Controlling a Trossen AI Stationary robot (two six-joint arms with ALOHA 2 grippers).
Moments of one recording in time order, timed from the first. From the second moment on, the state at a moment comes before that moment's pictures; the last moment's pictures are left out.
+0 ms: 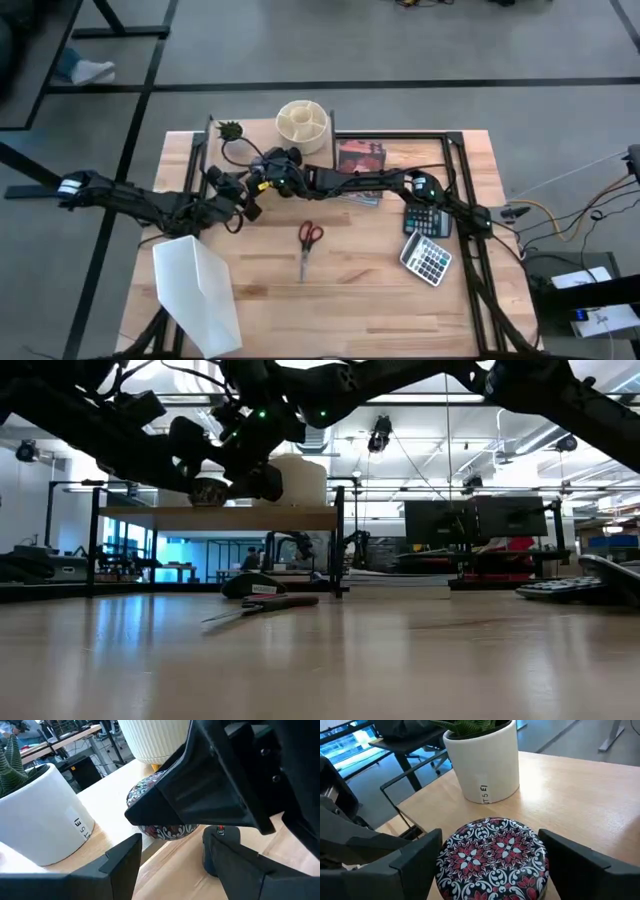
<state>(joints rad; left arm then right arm) -0.13 0.78 0.39 -0.19 -1.01 -0.27 -0.12 2.43 2.17 -0.08 0.50 0.48</state>
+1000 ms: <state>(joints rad) -0.13 0.78 0.31 -0.01 -1.01 -0.24 -0.12 2.43 2.17 -0.06 0.50 0.53</state>
